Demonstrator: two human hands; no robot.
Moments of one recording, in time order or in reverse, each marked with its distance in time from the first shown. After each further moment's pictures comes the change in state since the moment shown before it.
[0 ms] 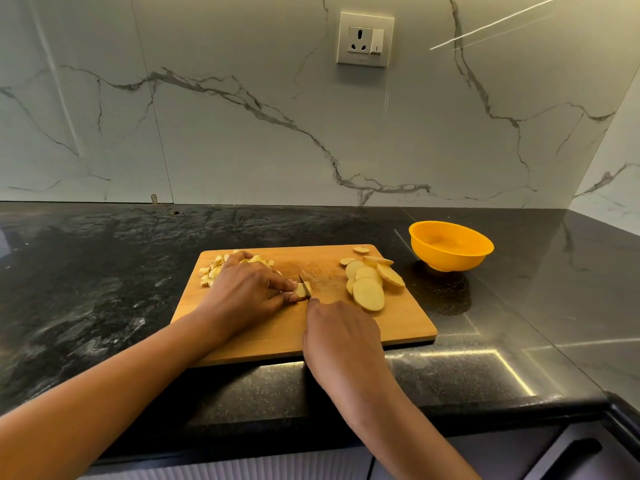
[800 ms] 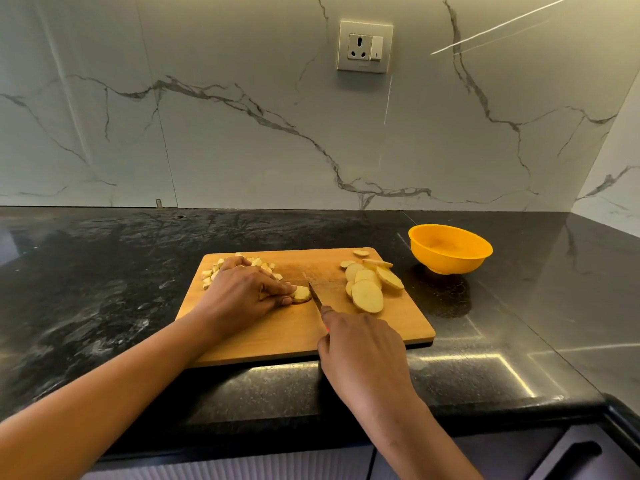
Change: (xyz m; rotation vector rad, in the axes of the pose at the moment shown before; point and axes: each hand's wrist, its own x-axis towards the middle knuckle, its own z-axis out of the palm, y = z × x) left_hand -0.007 -0.005 -0.007 -0.042 0.015 0.051; right_hand -0.020 0.015 0.003 0.046 0.121 0.028
